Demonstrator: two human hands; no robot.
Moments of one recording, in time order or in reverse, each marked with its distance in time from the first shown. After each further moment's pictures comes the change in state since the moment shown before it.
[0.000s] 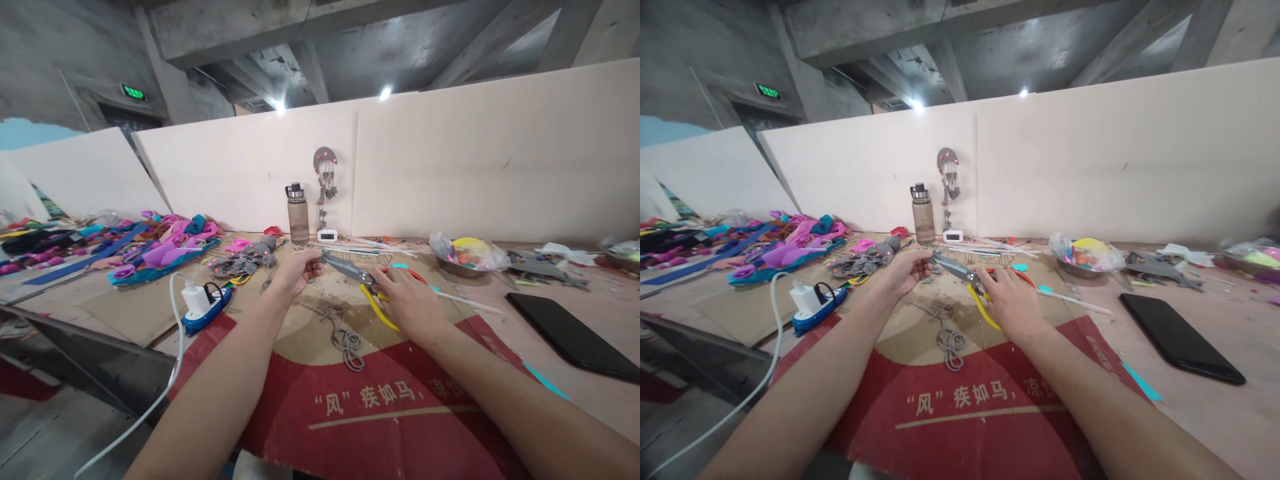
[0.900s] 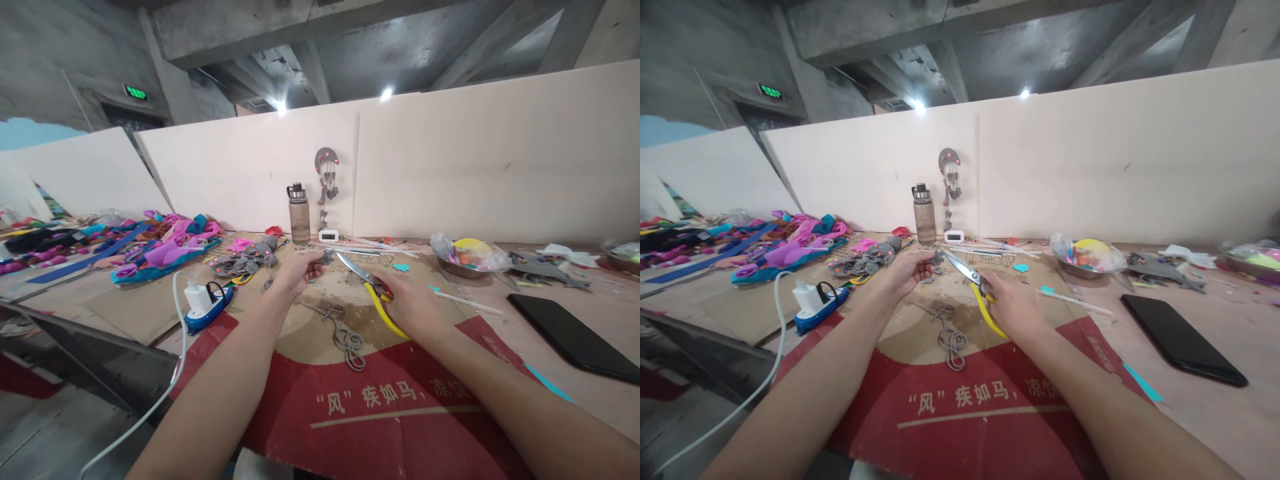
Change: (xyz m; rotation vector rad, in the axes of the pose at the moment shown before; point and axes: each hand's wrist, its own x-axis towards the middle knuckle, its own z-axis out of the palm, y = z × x) left_hand 0.002 -0.003 -0.004 0.100 -0.052 0.043; right_hand -0.001 0.001 0.001 0.272 0.000 0.122
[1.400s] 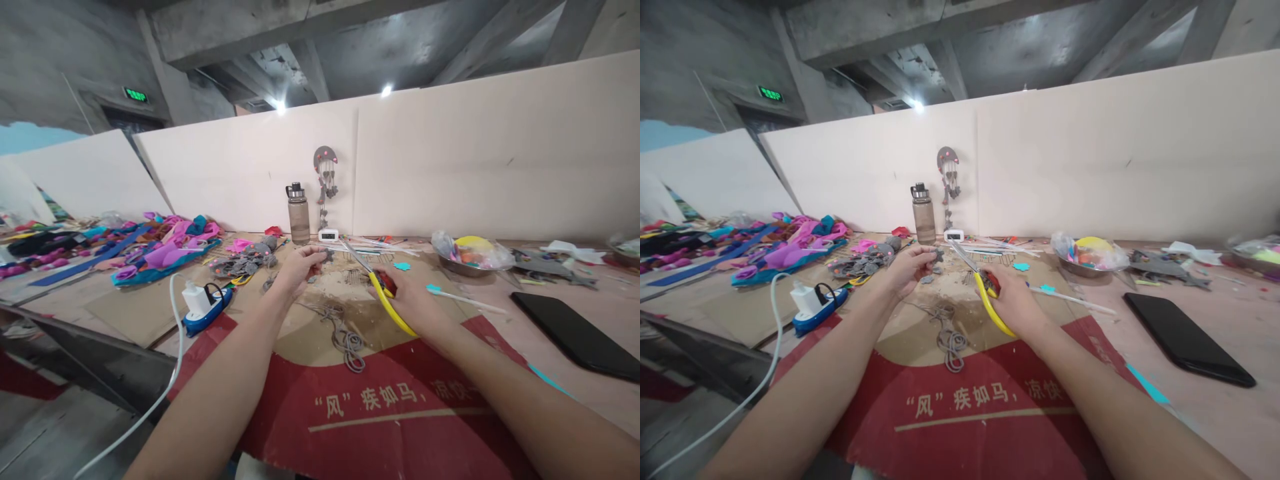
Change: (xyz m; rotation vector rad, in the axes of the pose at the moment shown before) left_hand 0.002 -0.005 0.002 0.066 -0.093 0.154; right_hand 0.009 0.010 0.008 0.474 0.021 -0.042
